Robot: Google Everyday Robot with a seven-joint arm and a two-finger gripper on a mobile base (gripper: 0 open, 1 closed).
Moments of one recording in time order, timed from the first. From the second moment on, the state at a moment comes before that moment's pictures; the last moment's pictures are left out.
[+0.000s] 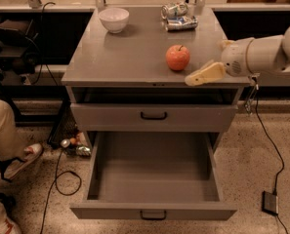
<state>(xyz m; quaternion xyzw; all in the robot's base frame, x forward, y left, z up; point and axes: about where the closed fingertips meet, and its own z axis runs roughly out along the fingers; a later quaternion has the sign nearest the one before) 0.661 -0.179 0.886 -0.40 0.76 0.14 0.49</state>
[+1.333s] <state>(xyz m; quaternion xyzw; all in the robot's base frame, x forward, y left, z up) 0.722 -0.122 0.863 -0.33 0.76 0.20 0.53</state>
